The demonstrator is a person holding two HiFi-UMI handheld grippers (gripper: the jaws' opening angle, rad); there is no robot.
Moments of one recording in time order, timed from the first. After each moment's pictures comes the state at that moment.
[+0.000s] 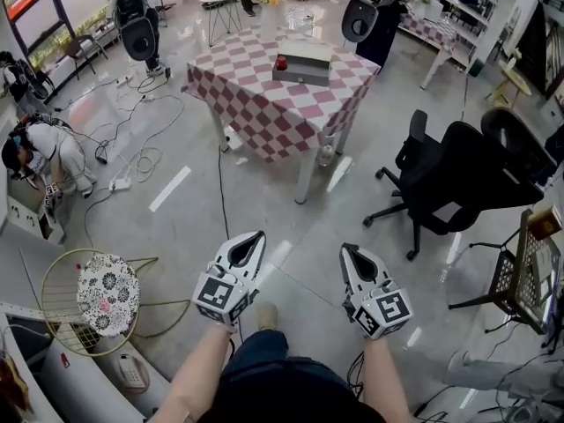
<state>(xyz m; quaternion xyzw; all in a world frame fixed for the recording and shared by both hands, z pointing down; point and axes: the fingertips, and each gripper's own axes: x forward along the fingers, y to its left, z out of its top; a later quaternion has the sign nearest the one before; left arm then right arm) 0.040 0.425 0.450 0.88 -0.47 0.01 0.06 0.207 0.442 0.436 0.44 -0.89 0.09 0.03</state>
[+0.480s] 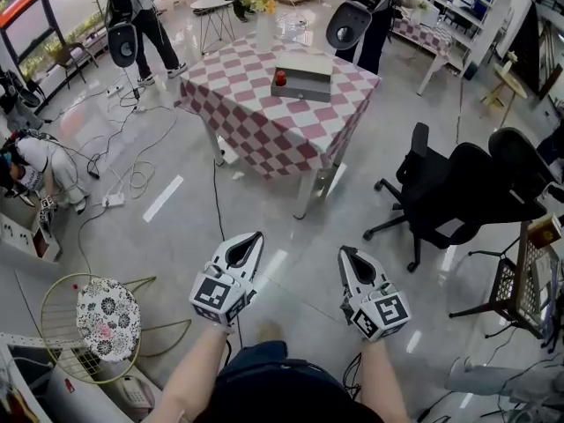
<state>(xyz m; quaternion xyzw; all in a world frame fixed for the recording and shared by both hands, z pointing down) 0.008 0.326 0.442 0.89 -0.45 0.01 0.06 0.173 0.351 0.437 0.46 -0.88 0.09 0.02</state>
